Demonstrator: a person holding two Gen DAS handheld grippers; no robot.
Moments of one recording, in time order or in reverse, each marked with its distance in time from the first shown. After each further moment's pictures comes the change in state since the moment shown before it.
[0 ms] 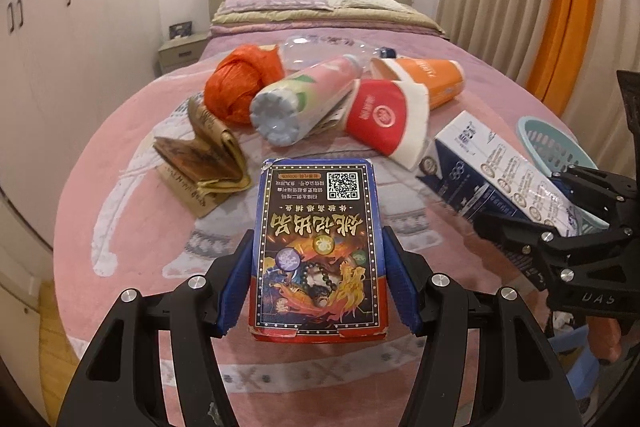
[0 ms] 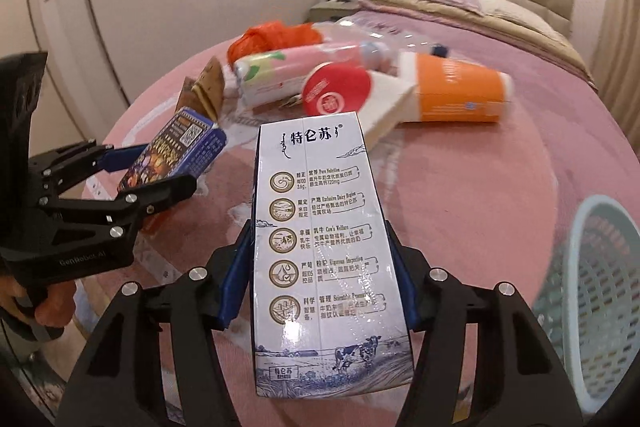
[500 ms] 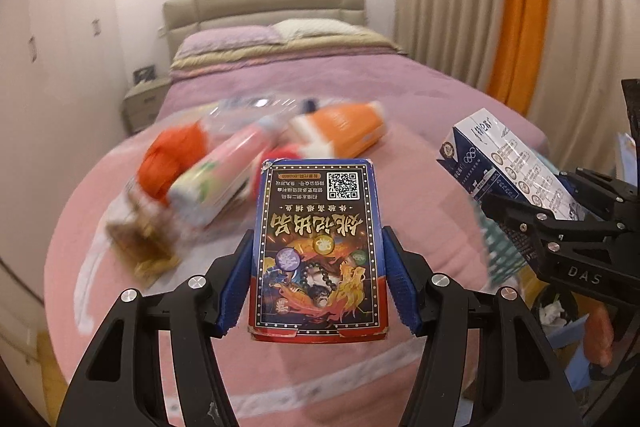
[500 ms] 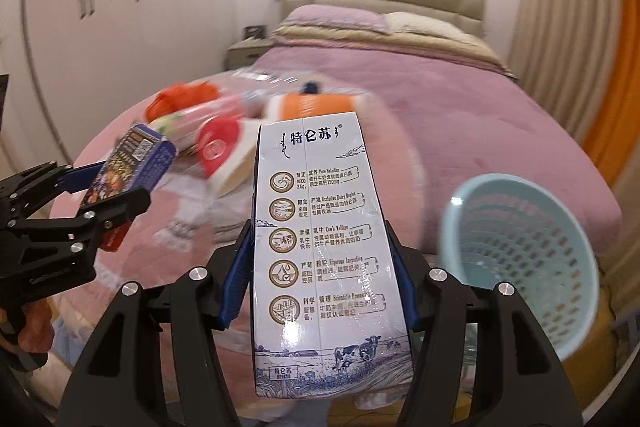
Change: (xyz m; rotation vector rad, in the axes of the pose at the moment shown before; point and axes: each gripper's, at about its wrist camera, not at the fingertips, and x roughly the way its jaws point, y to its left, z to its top) left arm -0.020 -0.073 0.043 0.131 -0.107 -0.099; right arm -0.083 -0.069 -0.016 0.188 -0.138 -0.274
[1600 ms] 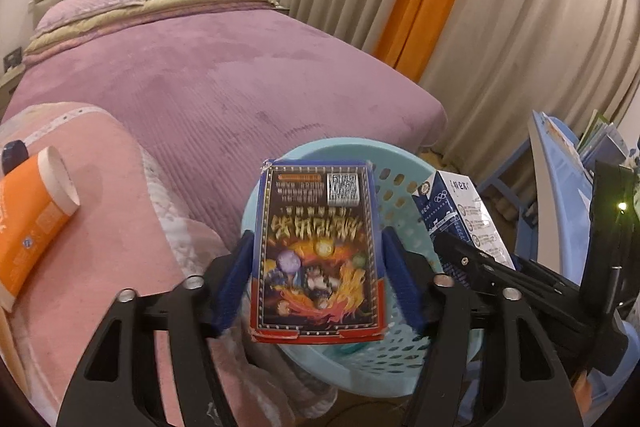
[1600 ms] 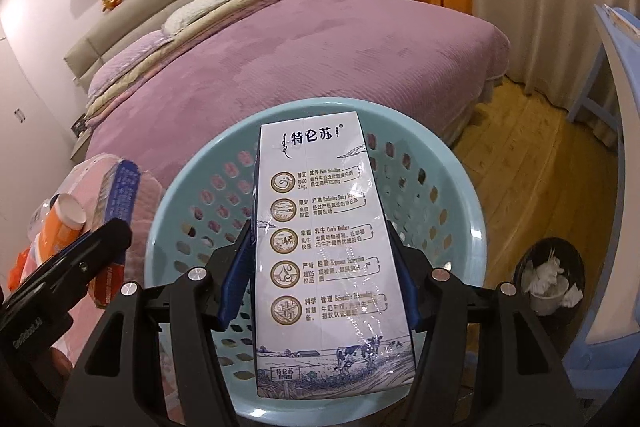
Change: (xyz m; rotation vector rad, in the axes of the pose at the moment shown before) left arm 0.177 -0.179 0.067 0.043 0.183 -0.439; right arm 0.040 -0.230 -0.045 0.666 0.125 -0.335
